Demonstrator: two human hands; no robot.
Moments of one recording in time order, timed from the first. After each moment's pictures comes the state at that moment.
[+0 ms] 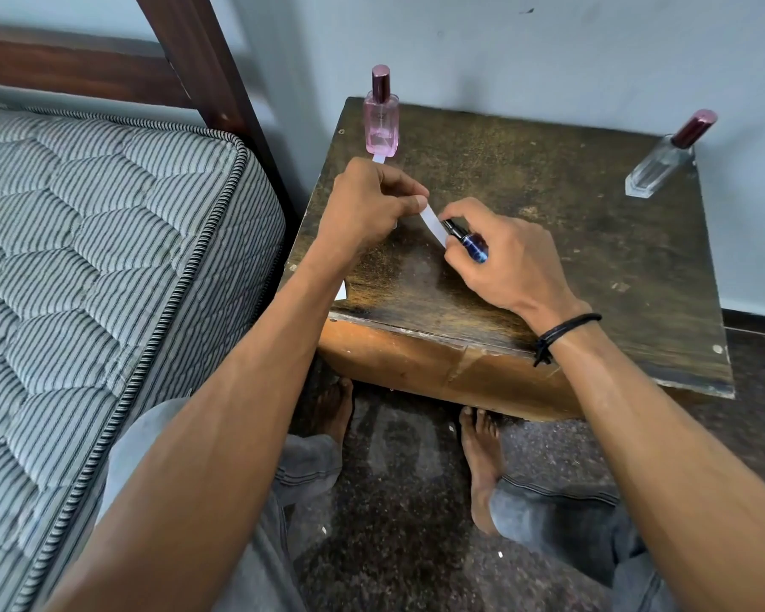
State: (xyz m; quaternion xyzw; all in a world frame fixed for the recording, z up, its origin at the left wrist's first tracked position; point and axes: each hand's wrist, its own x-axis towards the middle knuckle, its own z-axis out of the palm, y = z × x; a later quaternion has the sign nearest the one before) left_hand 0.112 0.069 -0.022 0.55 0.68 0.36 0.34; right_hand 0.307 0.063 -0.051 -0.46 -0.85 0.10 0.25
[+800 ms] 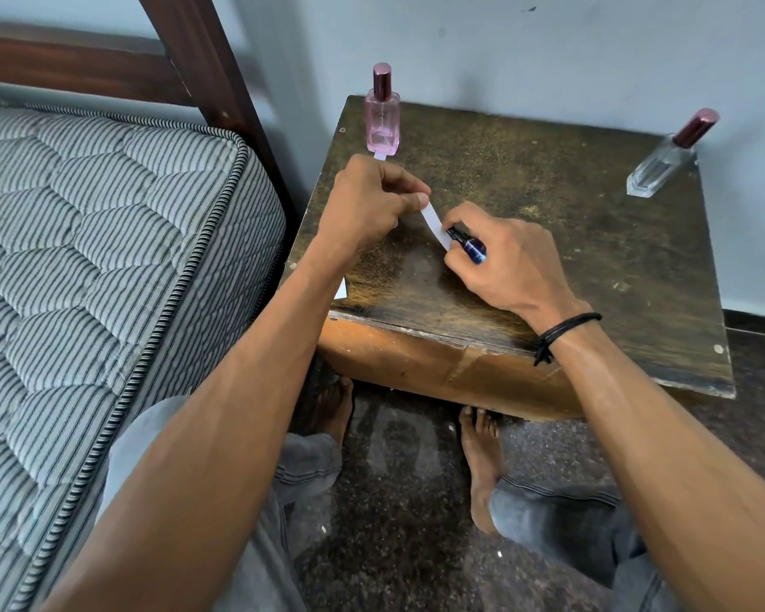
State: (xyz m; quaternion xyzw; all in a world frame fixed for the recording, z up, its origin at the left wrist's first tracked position) left_hand 0.110 0.070 -0.022 0.55 0.68 0.35 0.34; right_hand 0.307 0.064 -0.054 -0.46 -0.86 0.08 0.22
